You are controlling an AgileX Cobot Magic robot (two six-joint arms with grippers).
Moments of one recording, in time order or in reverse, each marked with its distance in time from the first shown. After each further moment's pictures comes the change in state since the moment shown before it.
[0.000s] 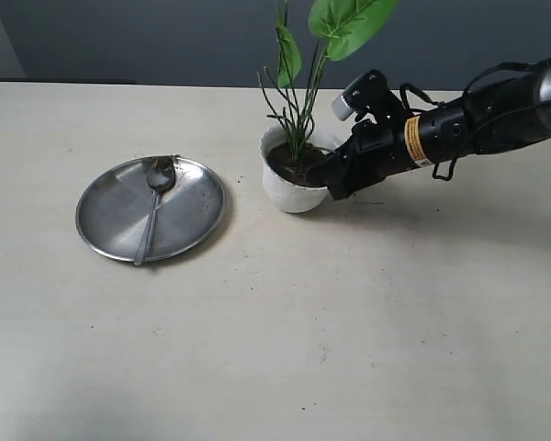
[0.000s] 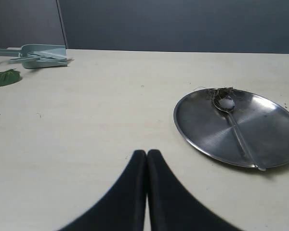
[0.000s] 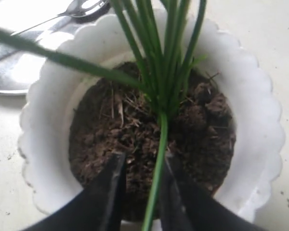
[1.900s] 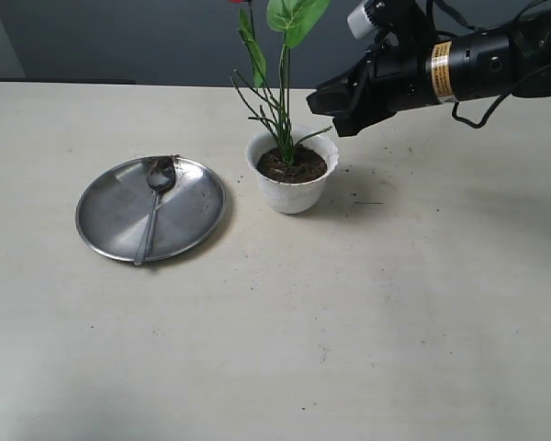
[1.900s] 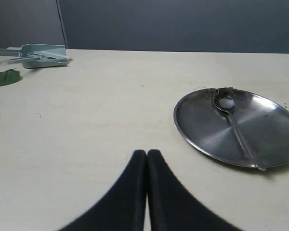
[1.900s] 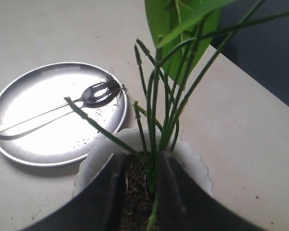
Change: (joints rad) left arm 0.000 0.000 0.000 0.000 0.000 0.000; right arm 0.000 -0.218 -0.017 0.017 -0.032 0.037
